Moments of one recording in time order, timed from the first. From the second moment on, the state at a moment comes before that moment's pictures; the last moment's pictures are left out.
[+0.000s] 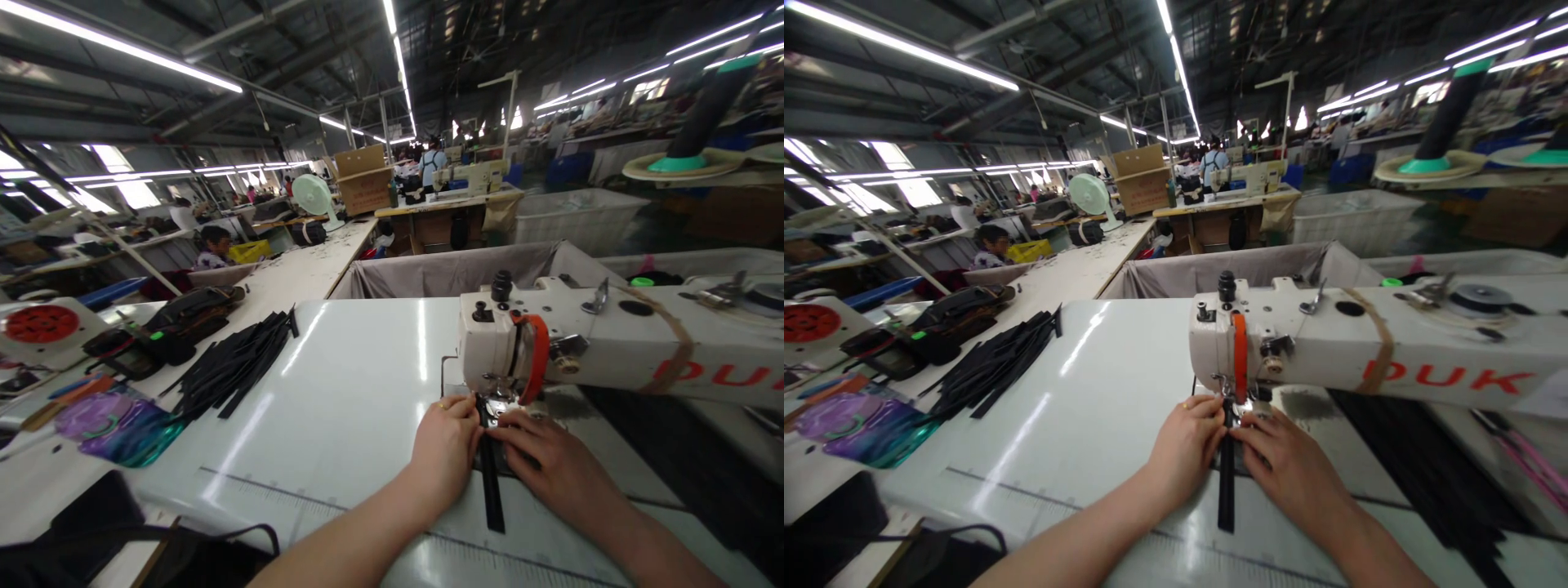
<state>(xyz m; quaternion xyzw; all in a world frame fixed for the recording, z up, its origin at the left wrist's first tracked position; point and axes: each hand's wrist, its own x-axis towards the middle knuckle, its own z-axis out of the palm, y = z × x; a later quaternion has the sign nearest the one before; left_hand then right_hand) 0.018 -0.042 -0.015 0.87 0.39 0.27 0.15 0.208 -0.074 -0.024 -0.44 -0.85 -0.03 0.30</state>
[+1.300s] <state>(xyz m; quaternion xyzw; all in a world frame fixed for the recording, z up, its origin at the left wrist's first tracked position) 0.024 -0.041 -0.017 0.87 0.39 0.26 0.13 0.202 -0.073 -0.022 -0.46 -0.86 -0.07 0.22</state>
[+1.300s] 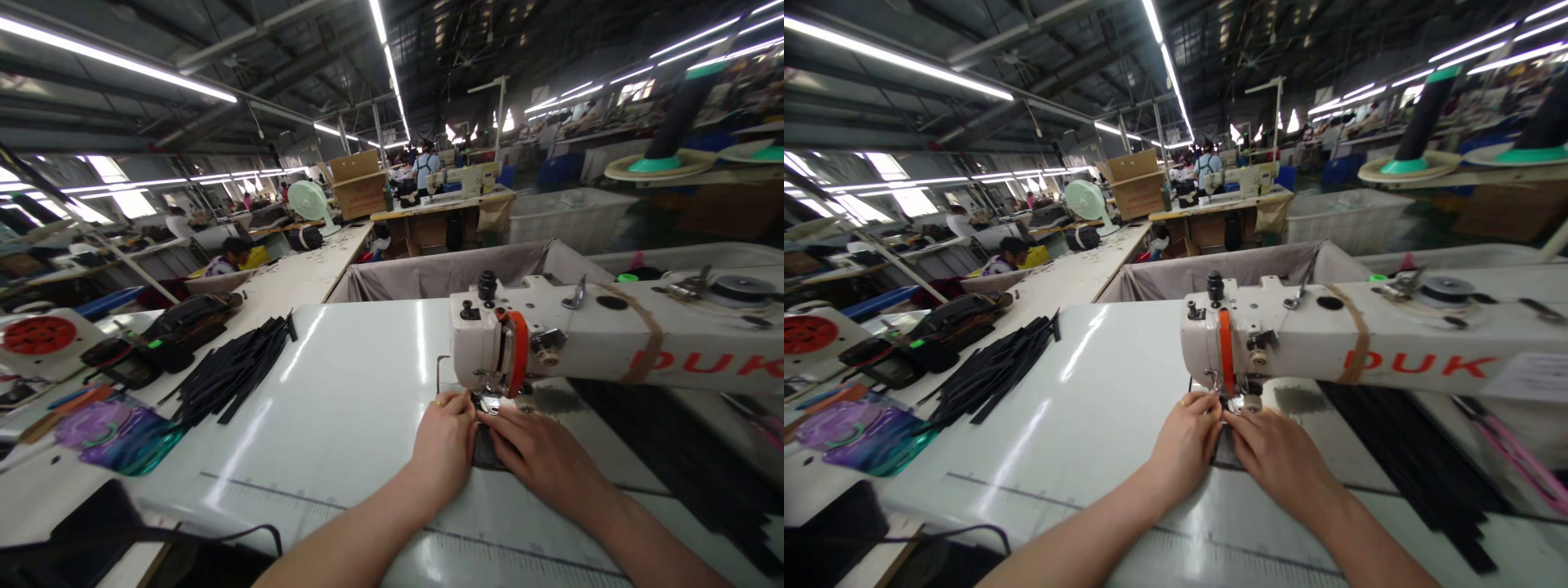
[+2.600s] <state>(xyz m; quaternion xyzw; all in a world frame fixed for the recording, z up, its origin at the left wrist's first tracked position) 0.022 -0.029 -0.010 0.91 0.34 0.22 0.08 0.198 -0.076 -0.018 -0.50 -0.84 -0.01 0.20</state>
